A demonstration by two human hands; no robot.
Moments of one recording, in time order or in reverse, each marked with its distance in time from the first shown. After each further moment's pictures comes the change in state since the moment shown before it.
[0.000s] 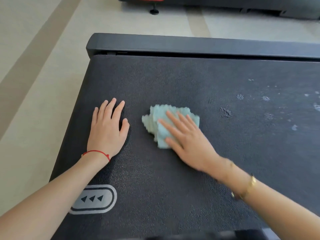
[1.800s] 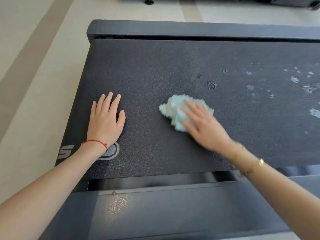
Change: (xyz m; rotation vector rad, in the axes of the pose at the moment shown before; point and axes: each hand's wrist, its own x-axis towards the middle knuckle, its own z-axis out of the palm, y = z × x) left_hand -0.074 0.008 -0.015 0.011 -0.056 -0.015; right_hand -0.086 0.011 -0.012 -0.008 0.007 0.149
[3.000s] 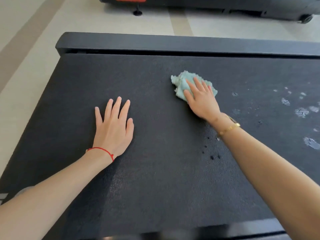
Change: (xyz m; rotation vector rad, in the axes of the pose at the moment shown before) left_hand 0.075 0.107 0.037 0.053 -0.009 0.048; right_hand 0.135 0.134 -0.031 -0.018 0.071 0.335
